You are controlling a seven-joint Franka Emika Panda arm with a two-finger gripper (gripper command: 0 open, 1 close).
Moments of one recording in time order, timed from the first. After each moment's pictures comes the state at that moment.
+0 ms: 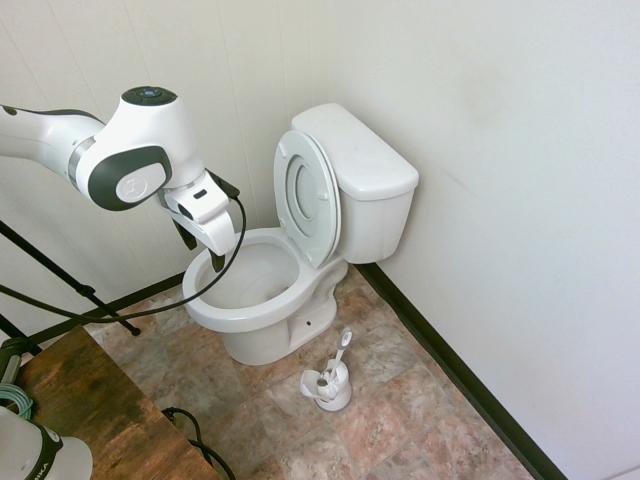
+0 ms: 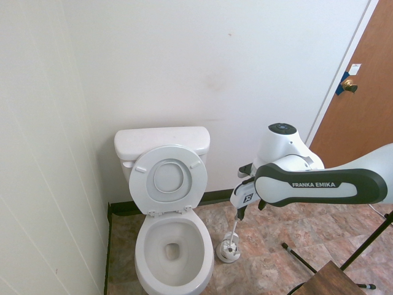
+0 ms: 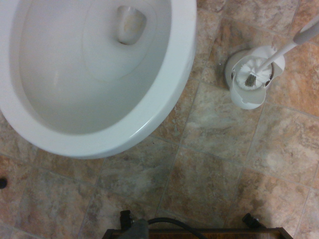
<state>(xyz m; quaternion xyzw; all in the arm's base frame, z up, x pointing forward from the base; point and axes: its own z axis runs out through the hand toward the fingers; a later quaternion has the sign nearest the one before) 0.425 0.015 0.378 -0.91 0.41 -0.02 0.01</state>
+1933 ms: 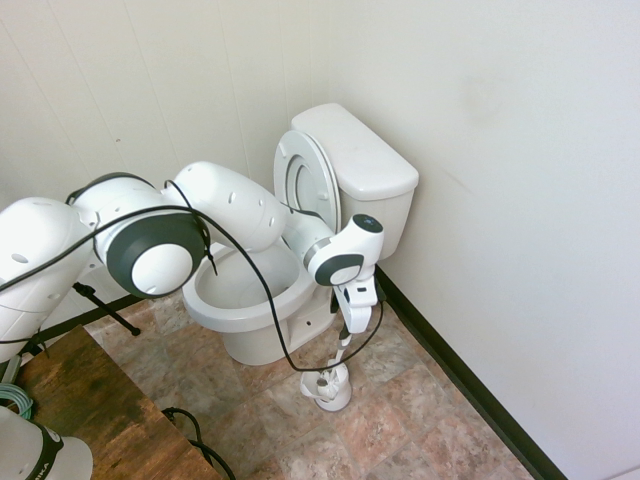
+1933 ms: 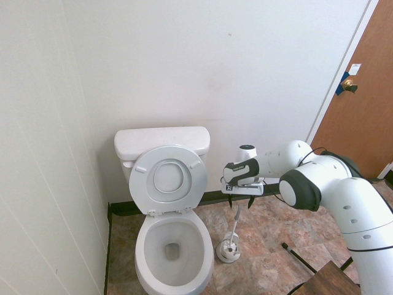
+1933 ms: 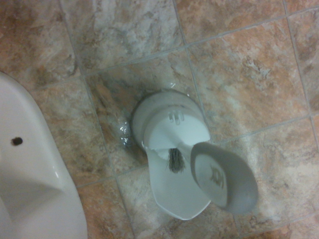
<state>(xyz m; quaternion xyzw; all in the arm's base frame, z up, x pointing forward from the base) 0.661 -0.193 0.058 -0.74 0.67 0.08 -0.04</state>
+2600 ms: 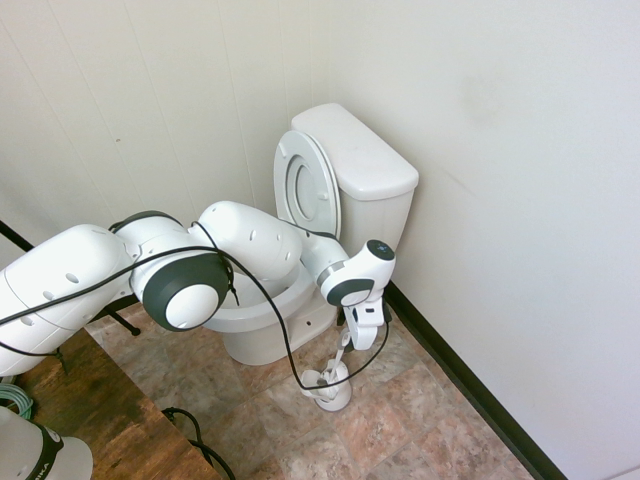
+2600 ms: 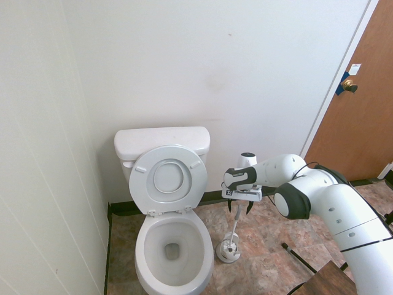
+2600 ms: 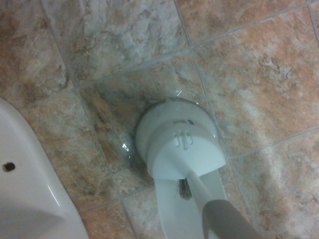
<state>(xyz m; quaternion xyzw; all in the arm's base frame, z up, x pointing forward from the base) 0.672 -0.213 0.001 -0.72 0.68 0.09 -0.02</state>
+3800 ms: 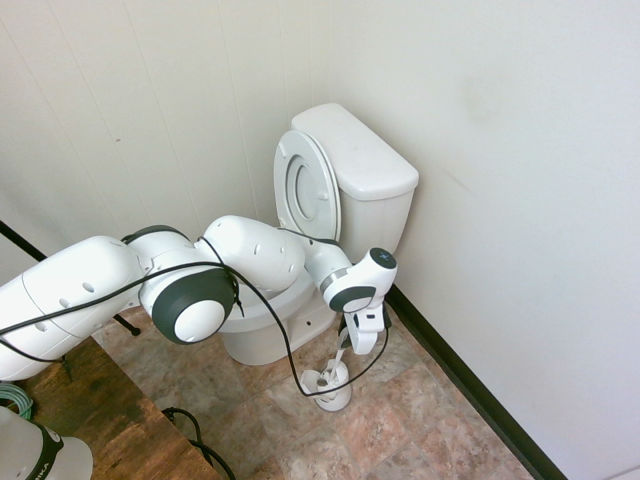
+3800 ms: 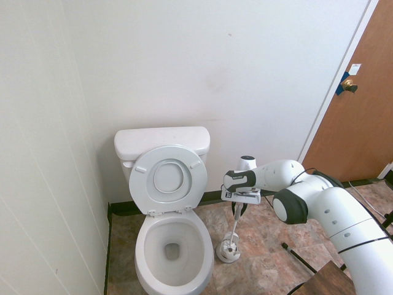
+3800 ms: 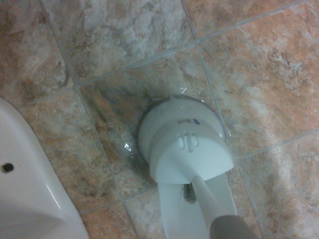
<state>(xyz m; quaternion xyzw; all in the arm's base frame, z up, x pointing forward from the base) 0.673 -0.216 -0.020 -0.72 0.68 0.10 -0.02</state>
